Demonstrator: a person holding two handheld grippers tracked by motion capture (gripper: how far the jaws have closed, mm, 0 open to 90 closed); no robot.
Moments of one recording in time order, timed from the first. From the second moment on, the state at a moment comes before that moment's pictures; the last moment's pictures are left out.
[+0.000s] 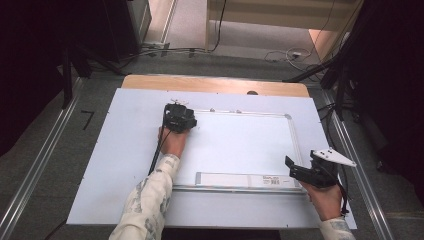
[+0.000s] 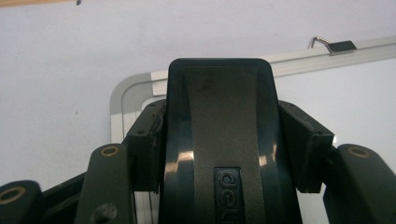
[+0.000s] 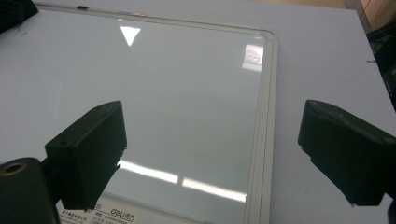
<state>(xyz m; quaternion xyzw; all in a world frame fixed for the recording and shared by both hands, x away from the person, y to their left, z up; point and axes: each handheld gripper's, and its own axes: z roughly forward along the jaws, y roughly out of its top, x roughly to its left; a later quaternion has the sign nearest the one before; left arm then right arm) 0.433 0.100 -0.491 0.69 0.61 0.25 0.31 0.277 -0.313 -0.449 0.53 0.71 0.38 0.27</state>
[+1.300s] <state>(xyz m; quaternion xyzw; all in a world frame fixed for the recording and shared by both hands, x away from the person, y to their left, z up) 0.426 0.065 -0.491 0.72 0.58 0.24 0.32 0.278 -0.313 -0.450 0.52 0.72 0.38 0.26</state>
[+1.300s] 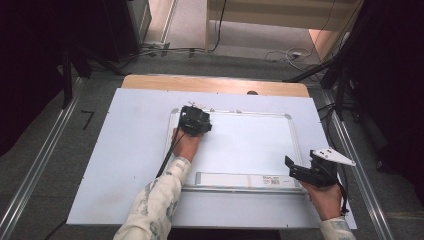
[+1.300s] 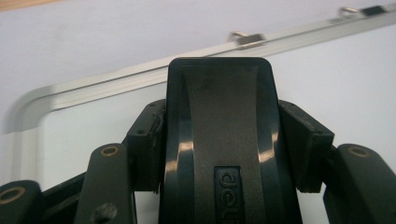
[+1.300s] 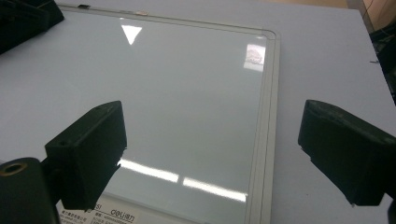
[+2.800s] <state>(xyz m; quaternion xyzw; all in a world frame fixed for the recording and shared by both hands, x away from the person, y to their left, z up) 0.355 0.057 -0.494 0.74 0.54 0.22 0.33 0.281 -0.302 -0.451 0.52 0.72 0.38 0.26</state>
